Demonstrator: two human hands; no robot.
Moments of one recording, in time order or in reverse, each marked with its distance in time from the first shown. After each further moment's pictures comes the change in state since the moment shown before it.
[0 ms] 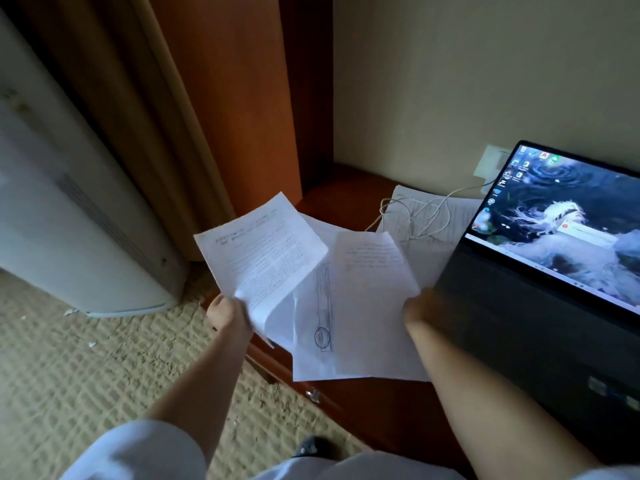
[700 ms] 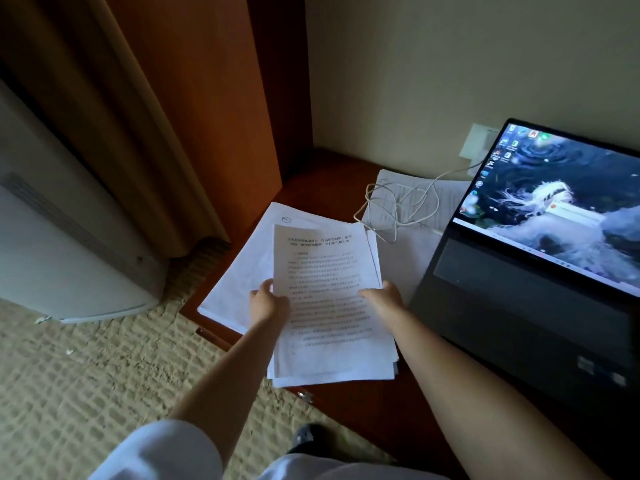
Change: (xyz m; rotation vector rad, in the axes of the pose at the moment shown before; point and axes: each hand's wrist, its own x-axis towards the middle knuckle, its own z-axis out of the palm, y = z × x) left_hand -0.020 -0.044 0.049 1.042 -0.382 0.280; right_hand 0.002 -0.020 0.039 0.450 -0.330 0.102
